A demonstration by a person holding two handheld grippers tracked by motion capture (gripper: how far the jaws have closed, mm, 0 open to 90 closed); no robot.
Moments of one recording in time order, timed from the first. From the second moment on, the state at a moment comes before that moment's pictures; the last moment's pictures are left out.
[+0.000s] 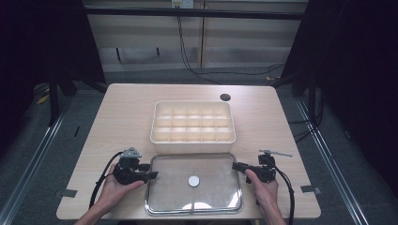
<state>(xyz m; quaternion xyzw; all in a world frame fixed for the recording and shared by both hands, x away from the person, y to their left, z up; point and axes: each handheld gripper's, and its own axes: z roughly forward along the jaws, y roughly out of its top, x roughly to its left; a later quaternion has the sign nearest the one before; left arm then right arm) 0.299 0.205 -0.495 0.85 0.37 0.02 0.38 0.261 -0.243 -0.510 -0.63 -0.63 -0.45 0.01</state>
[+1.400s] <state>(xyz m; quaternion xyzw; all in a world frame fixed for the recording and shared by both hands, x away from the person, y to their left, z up) 0.298 0.208 -0.498 0.85 0.36 0.02 0.39 0.265 -0.238 -0.502 -0.56 -0.65 -0.51 0.05</state>
